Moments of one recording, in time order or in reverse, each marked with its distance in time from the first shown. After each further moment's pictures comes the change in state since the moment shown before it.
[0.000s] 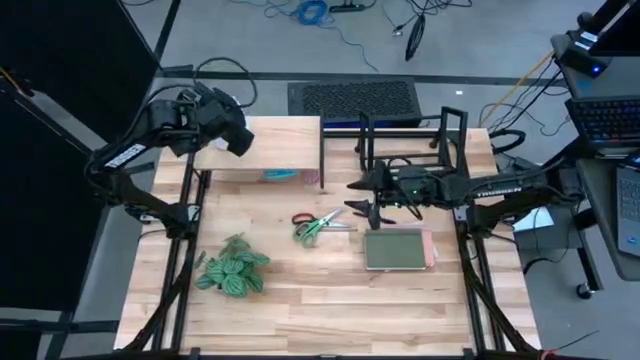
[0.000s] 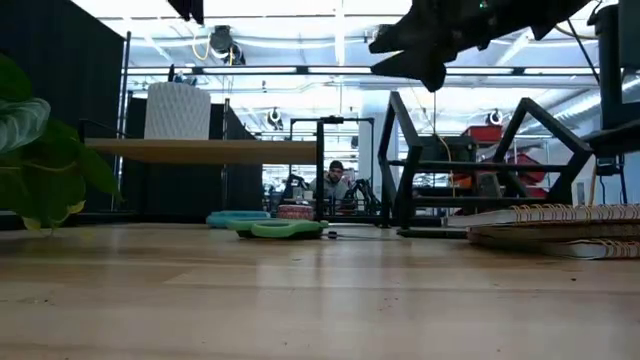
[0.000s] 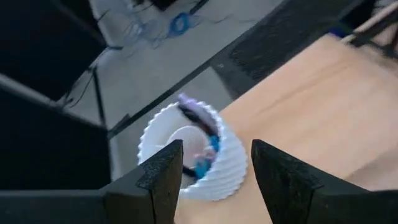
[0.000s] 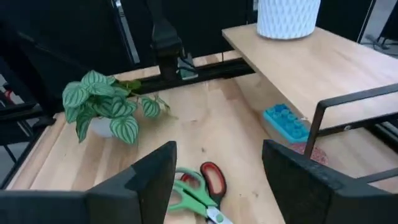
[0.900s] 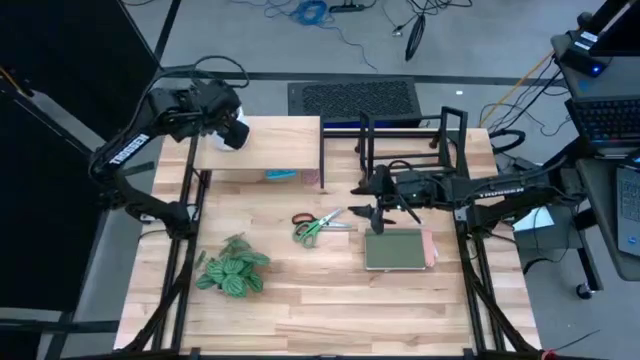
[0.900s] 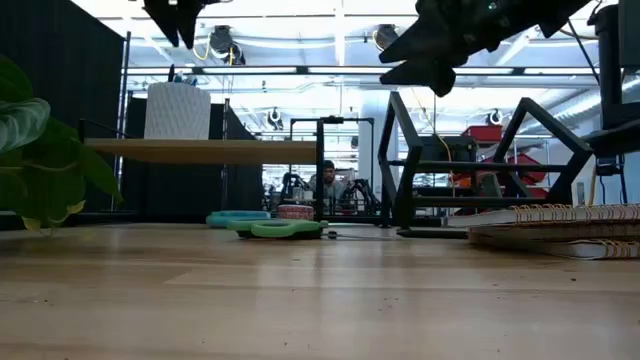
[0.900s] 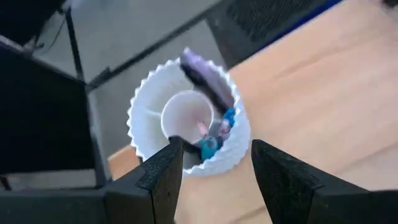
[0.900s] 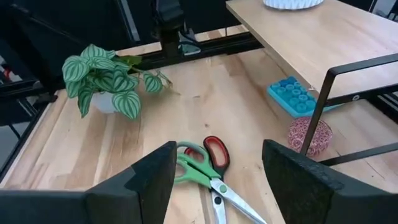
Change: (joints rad) left arm 0.205 -0.007 -0.042 0.004 0.231 0.028; right arm 0.027 -0.016 0.000 -0.120 0.000 0.015
